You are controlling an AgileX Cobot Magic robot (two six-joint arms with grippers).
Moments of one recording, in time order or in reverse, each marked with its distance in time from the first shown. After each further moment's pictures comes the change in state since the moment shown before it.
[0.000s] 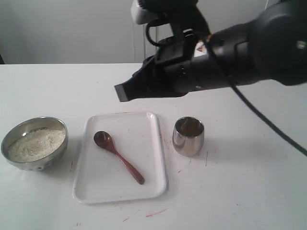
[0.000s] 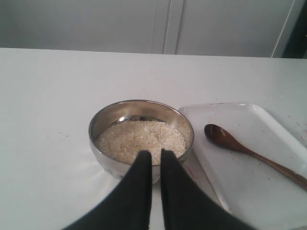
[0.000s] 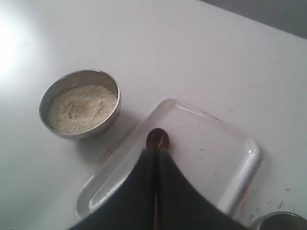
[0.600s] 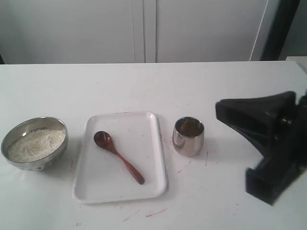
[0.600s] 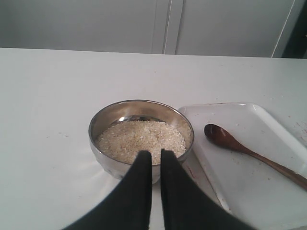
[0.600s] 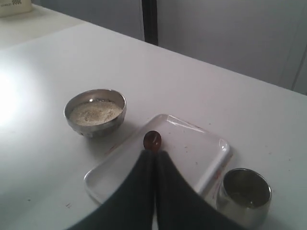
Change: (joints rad) left arm 0.000 0.000 0.000 0.000 0.000 0.000; right arm 0.000 -0.677 0.496 0.002 -0.101 -0.034
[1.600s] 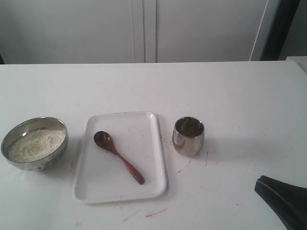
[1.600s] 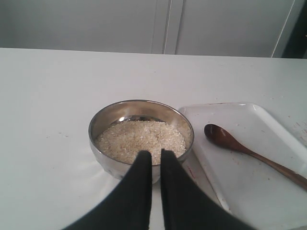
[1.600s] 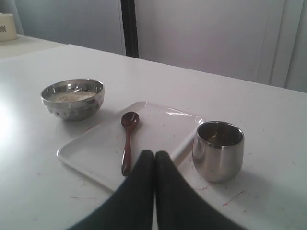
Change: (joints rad) left arm 0.000 0.000 0.000 0.000 0.000 0.000; right arm 0.000 -0.444 0.548 0.047 -0.271 -0.071
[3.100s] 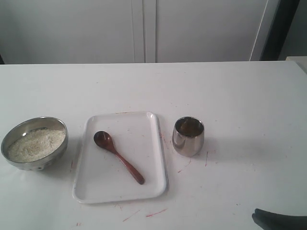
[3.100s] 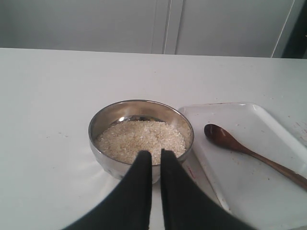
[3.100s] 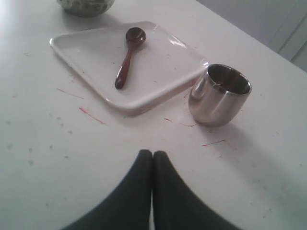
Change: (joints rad) left arm 0.000 0.000 0.000 0.000 0.000 0.000; right arm 0.000 -0.006 0.002 -0.296 0.262 -0.028
